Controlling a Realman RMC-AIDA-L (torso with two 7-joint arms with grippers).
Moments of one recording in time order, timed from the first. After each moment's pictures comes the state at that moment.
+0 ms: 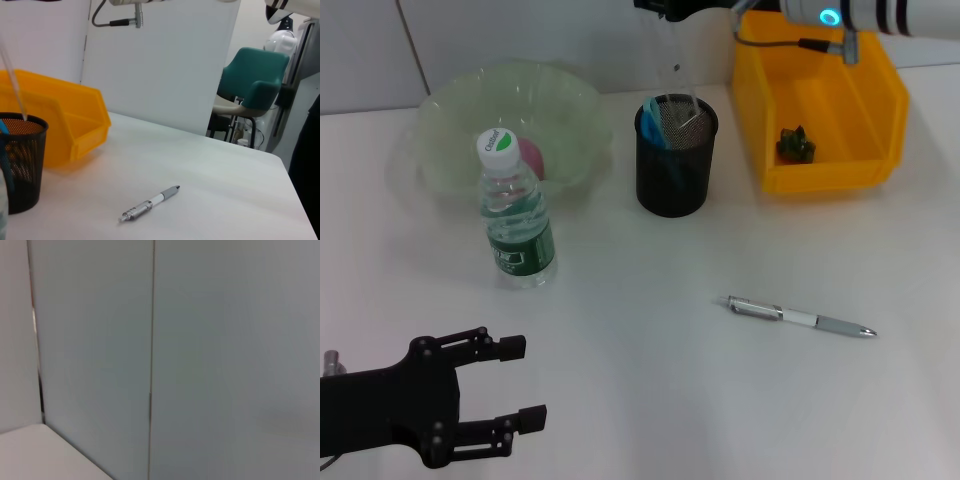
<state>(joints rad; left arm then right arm) -0.27 -2.07 0.96 0.79 1.82 1.75 -1.25 0.72 2.08 -1.19 -1.03 -1.87 -0.84 1.87</state>
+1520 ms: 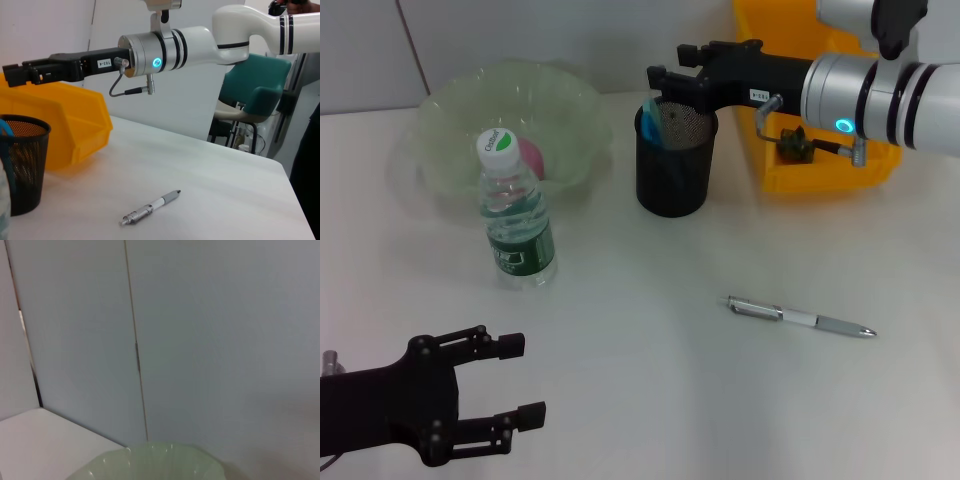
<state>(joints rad) -0.27 -2.07 0.96 0.78 1.81 1.75 -1.26 0.66 2.08 -1.19 -0.72 -1.55 -0.82 1.52</state>
